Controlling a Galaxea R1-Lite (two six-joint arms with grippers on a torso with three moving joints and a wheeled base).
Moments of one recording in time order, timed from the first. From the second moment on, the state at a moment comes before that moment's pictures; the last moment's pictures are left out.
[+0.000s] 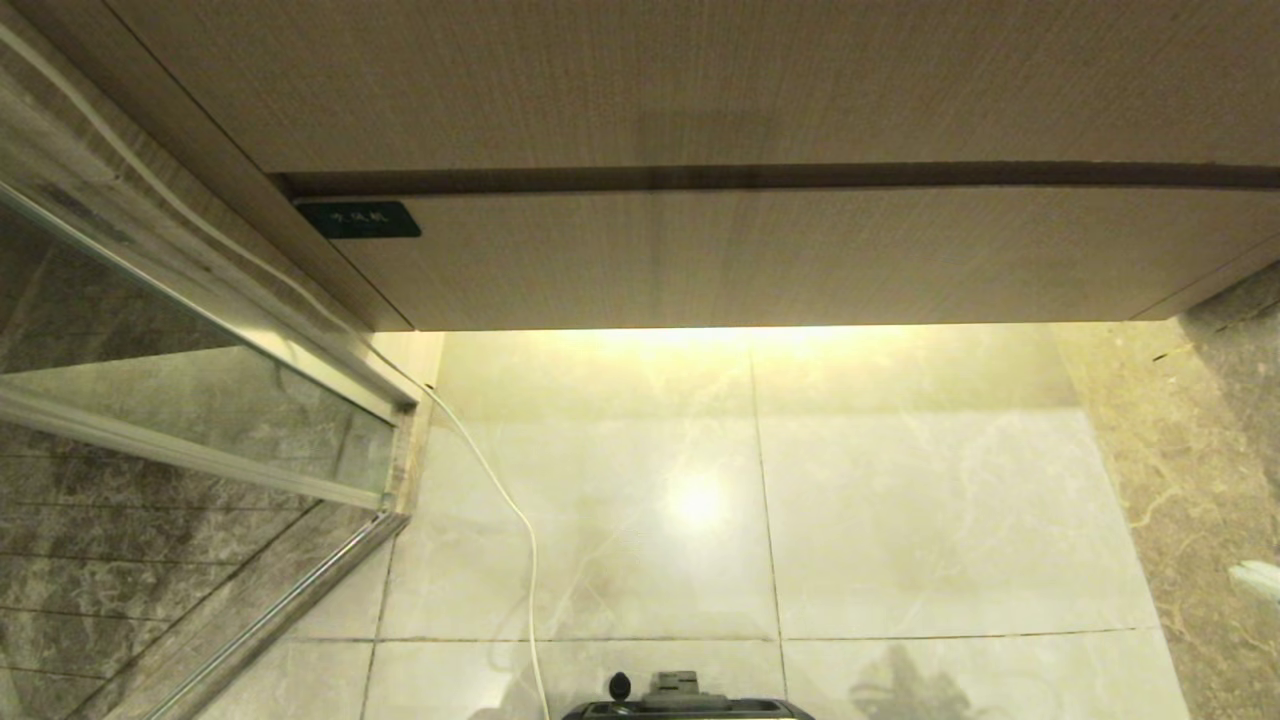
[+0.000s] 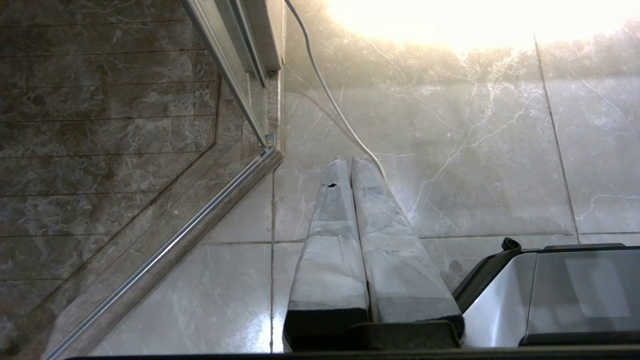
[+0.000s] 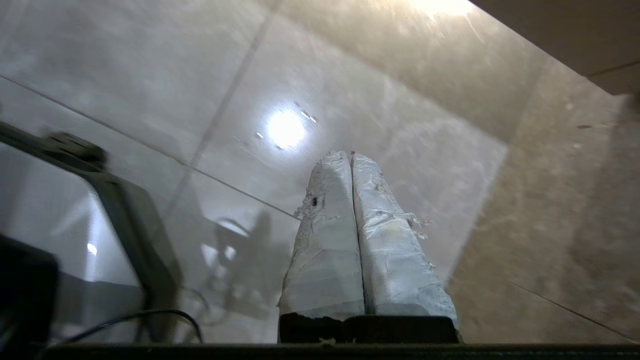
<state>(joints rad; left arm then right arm) 0.00 0.00 0.00 0.00 0.00 0.00 0.07 0.66 -0.28 -0.16 0.08 -0.48</state>
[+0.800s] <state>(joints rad) 0.00 0.00 0.00 0.00 0.00 0.00 0.17 0.01 0.00 -0.10 0.03 -0.16</state>
